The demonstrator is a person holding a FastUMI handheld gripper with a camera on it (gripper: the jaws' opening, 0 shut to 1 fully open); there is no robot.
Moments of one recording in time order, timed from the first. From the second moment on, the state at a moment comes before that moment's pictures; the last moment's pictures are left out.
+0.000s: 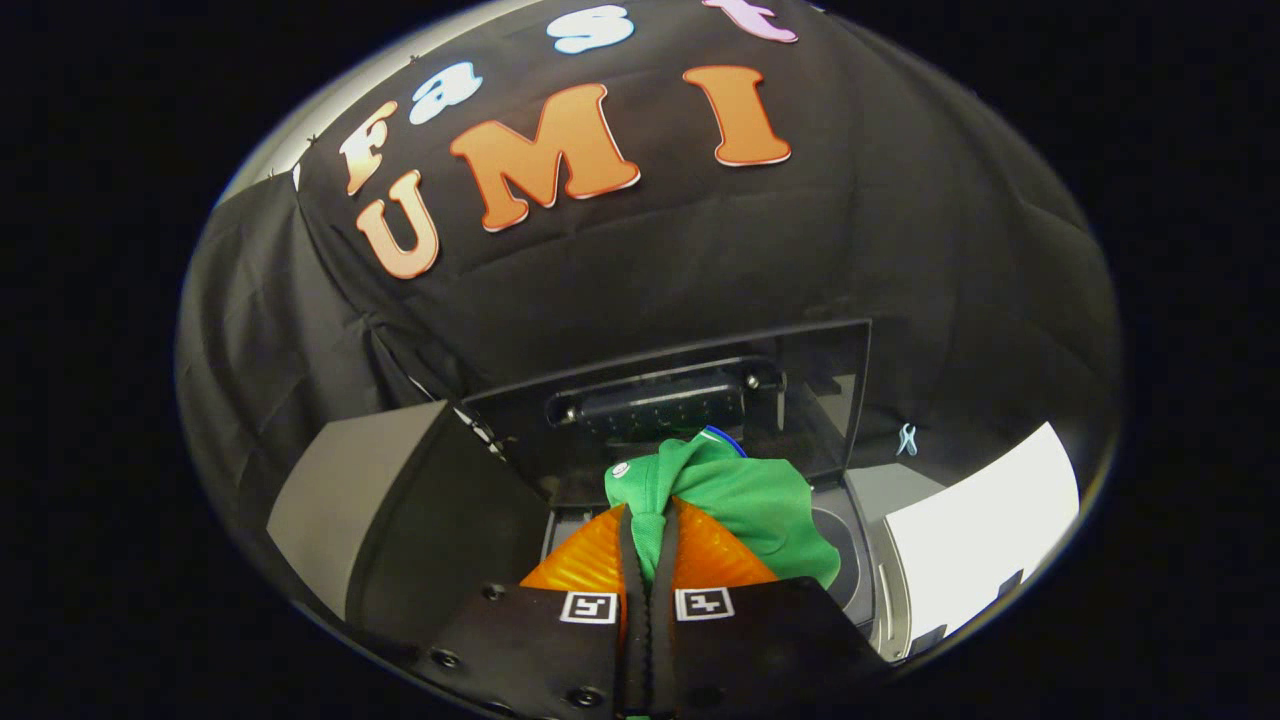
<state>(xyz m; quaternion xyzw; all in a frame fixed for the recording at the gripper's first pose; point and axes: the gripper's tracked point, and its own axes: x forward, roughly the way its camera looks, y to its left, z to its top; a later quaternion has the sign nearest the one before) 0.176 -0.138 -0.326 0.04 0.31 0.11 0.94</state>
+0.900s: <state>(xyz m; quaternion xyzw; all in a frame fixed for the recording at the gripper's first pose) 0.176 -0.159 -0.548 0.04 0.50 0.04 0.86</state>
